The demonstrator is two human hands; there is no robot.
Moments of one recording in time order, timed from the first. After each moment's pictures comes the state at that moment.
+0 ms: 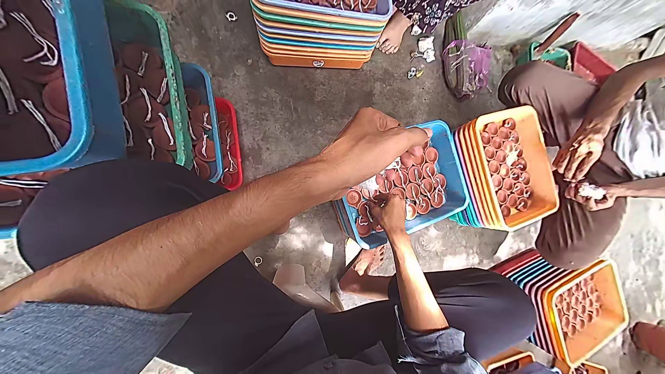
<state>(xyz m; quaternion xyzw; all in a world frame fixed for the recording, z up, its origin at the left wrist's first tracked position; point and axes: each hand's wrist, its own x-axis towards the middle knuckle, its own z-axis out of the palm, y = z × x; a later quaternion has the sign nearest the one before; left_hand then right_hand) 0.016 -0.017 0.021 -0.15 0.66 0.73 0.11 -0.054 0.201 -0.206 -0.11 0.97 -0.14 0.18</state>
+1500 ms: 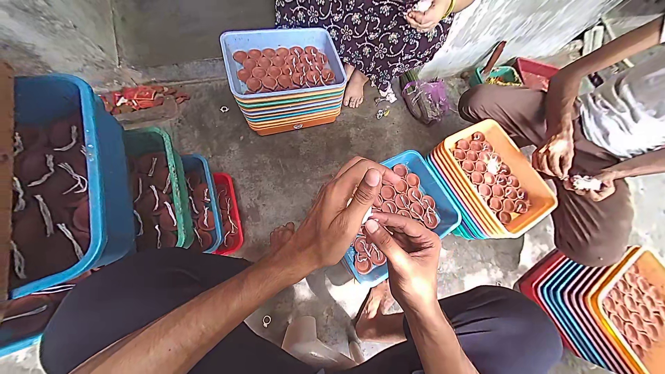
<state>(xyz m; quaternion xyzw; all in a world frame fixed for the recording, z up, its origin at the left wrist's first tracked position) 0.006 -0.006 0.001 0.11 0.75 0.64 -0.15 0.003 0.157 -0.029 -0.21 0.56 -0.80 0.04</state>
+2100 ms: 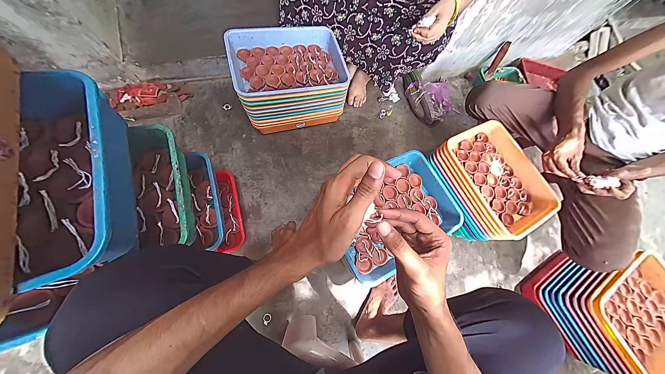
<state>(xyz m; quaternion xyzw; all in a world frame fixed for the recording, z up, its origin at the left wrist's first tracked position) 0.006 -0.007 0.003 0.08 0.72 0.67 -0.14 0.000 0.164 -0.024 -0.22 0.56 -0.80 0.05</state>
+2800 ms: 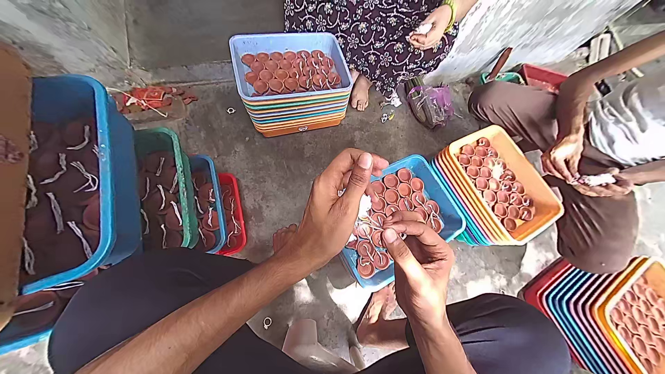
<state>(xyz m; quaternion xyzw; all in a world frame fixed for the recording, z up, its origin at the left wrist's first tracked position) 0.004 -0.009 0.008 0.01 0.69 0.70 -0.18 0.002 0.159 -0.029 -0.24 0.56 -0.80 0.00</state>
